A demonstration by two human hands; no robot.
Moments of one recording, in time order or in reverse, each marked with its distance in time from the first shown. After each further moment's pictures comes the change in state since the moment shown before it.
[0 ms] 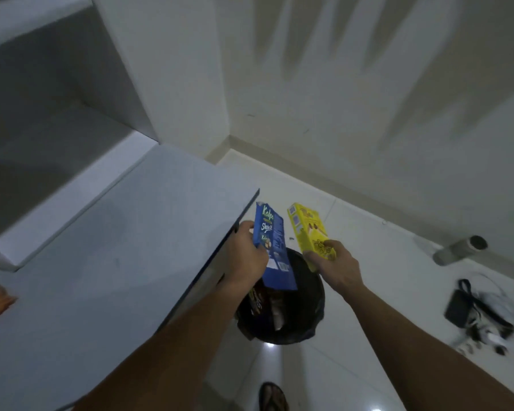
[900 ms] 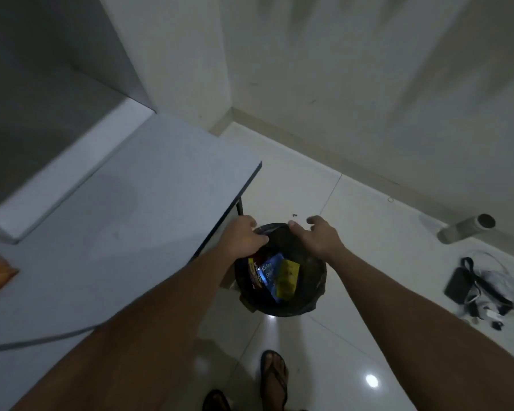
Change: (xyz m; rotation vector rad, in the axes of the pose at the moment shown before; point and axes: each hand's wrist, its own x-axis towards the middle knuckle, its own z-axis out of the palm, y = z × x) left_hand 0.020 -0.031 -0.006 0.264 -0.406 -0.175; right_hand 0.011 -0.021 0.028 -0.151 -0.198 -0.054
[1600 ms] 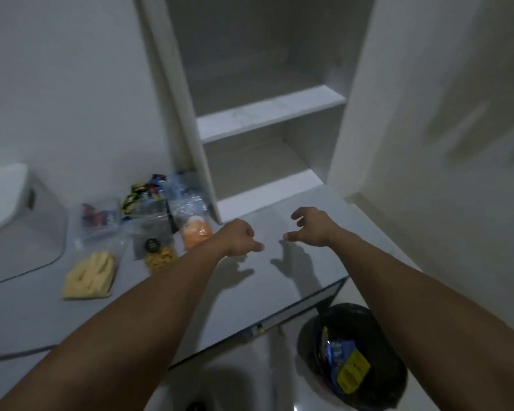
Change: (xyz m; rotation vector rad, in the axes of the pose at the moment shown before) left_hand -0.225 -0.096 -0.232 -0.132 0.373 -0.254; right_hand -0.141 -0.289 0.088 -0.547 -0.363 -0.746
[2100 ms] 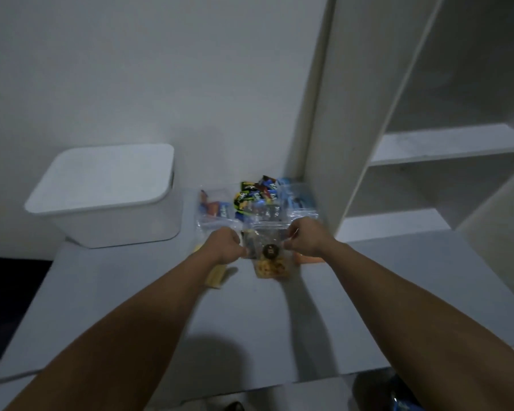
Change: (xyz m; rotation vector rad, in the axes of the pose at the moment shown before) left_hand -0.057 -0.239 -0.149 -0.143 0.266 -0.249; right_hand 0.068 -0.249 0.156 -0.160 -0.096 -0.231
